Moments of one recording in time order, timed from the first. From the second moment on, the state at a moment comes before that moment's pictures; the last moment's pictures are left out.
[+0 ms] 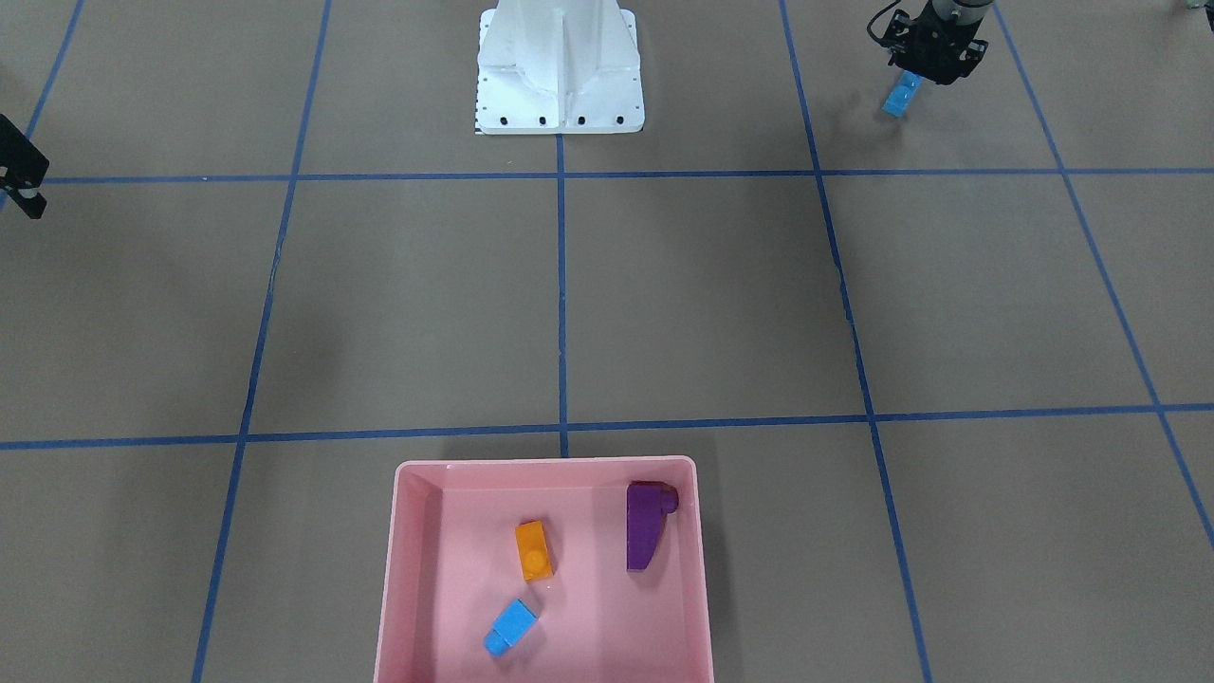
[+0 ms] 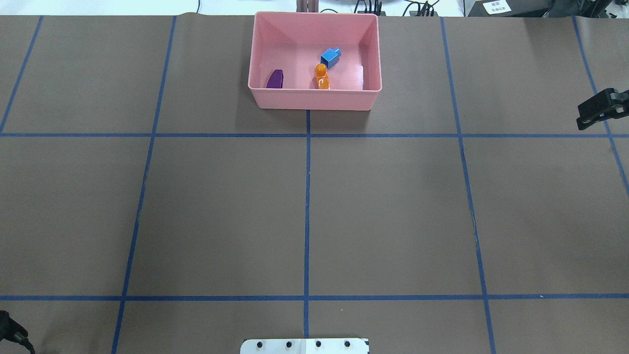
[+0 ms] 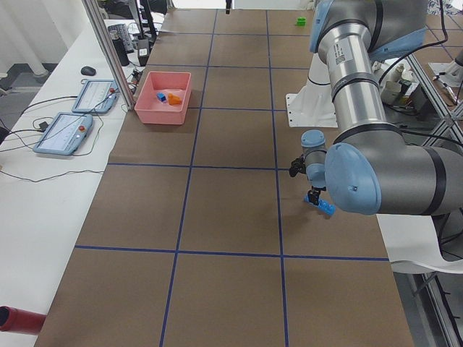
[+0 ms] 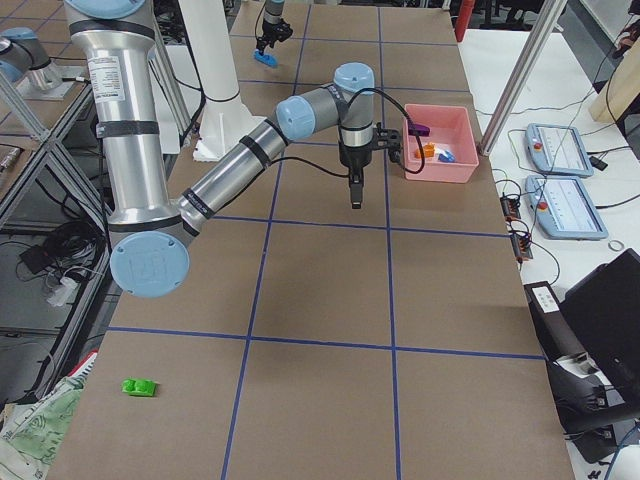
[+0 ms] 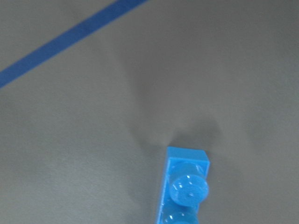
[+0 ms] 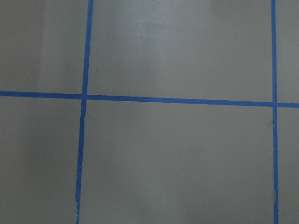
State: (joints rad) left arm 0.03 -0.91 -2.14 -2.29 -1.84 -1.03; right arm 1.18 -1.46 2.21 -1.93 2.14 0.53
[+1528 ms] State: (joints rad) left arm 0.04 -1.00 -2.11 -2.17 -1.84 -1.03; right arm 1.19 -1.53 2.22 -1.92 2.15 0.48
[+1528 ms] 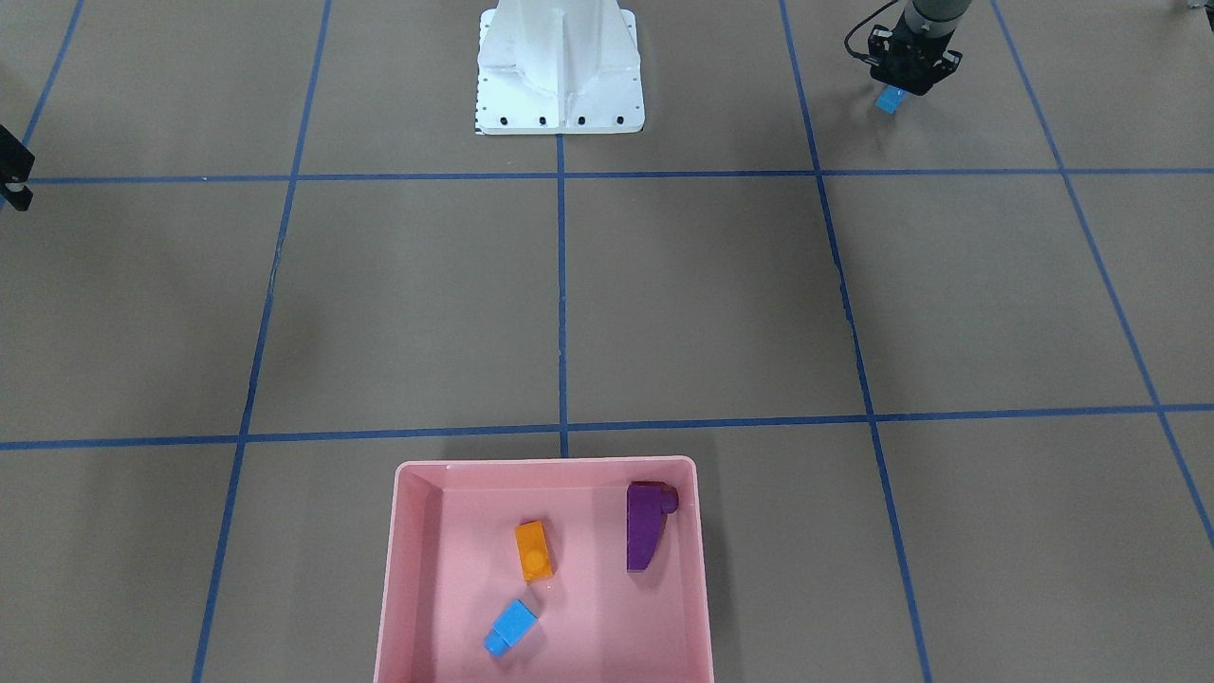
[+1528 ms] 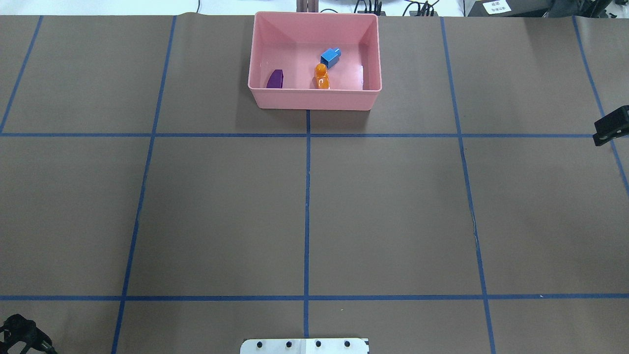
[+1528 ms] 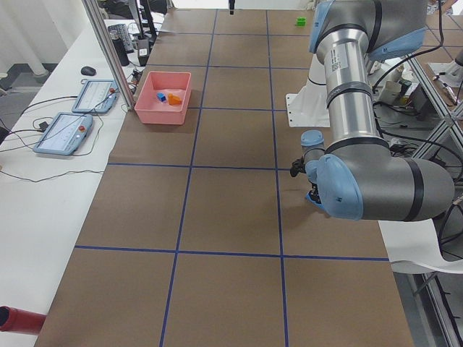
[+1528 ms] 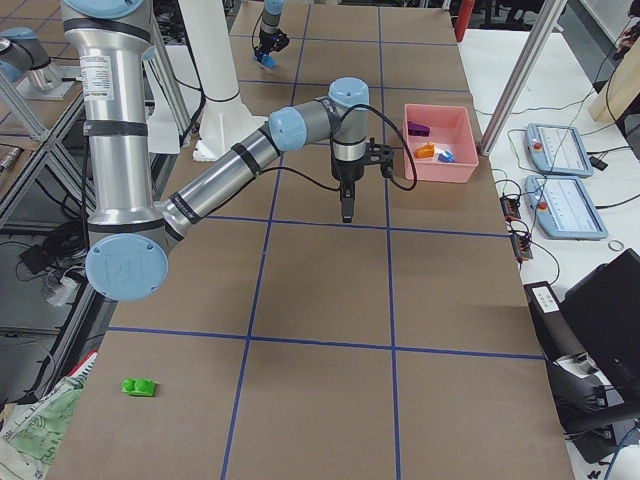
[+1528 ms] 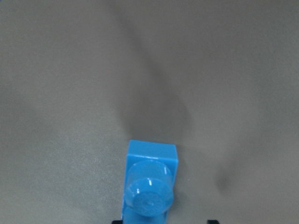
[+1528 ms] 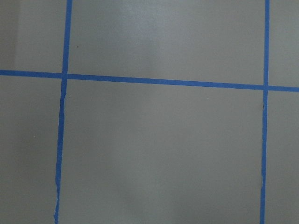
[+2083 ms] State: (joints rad) left arm -0.04 -1.00 -2.19 -2.17 -1.85 -1.04; right arm 1.19 -1.52 2.21 -1.92 2.15 0.47
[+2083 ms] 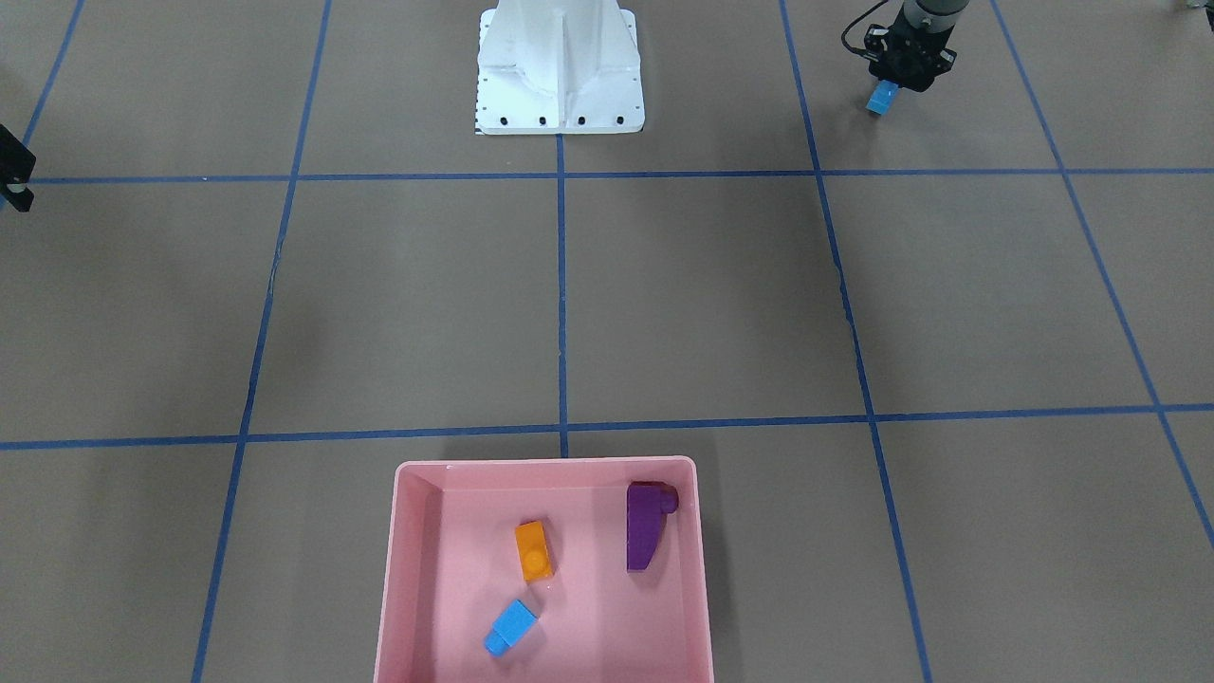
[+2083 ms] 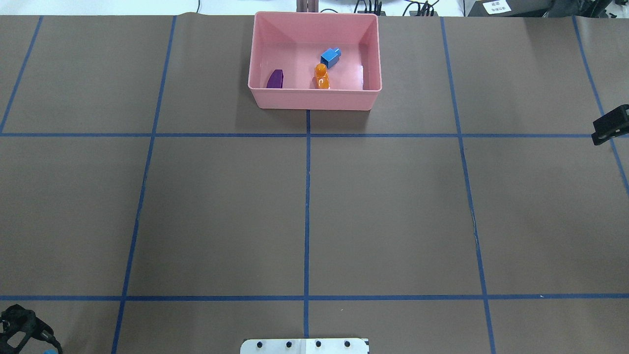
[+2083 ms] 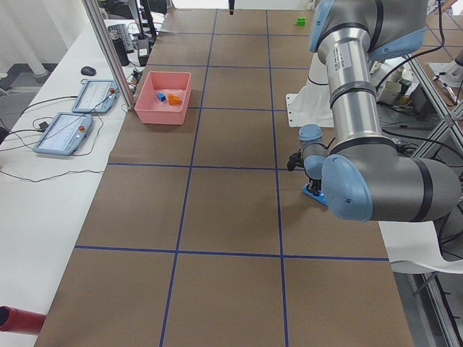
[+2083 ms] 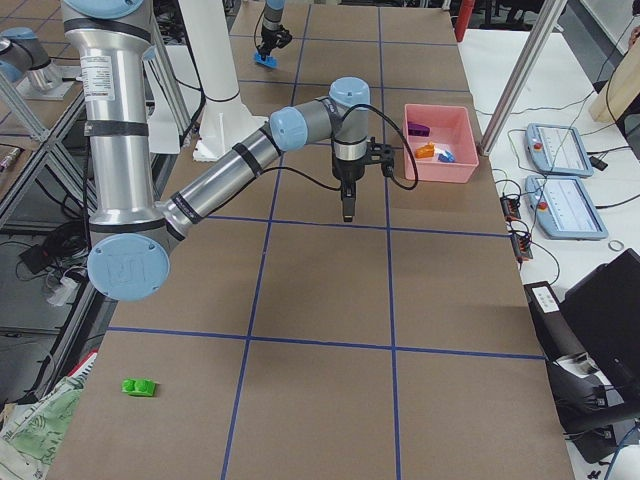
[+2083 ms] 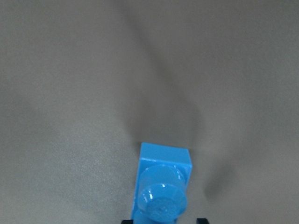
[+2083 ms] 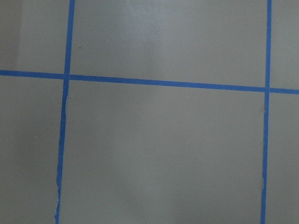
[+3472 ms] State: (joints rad) left arm -0.84 -1.79 -2.21 -1.71 -2.12 -1.10; right arm 1.37 -1.68 2.20 -1.92 2.24 0.10
